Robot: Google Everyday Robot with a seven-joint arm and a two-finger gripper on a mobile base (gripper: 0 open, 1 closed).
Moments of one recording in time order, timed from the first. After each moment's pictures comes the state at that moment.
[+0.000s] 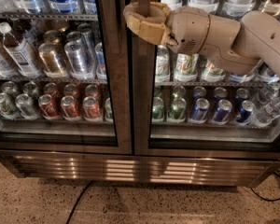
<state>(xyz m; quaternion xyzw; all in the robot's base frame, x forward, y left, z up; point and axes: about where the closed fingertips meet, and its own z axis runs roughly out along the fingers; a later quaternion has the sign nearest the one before) 0.543 0.014 1.051 -0.49 0.40 0.43 0.64</state>
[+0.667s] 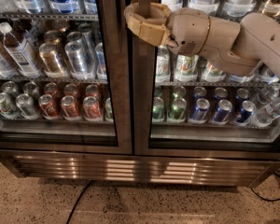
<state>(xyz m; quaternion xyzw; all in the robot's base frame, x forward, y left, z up) 0.541 0.011 1.048 -0.49 0.40 0.43 0.64</state>
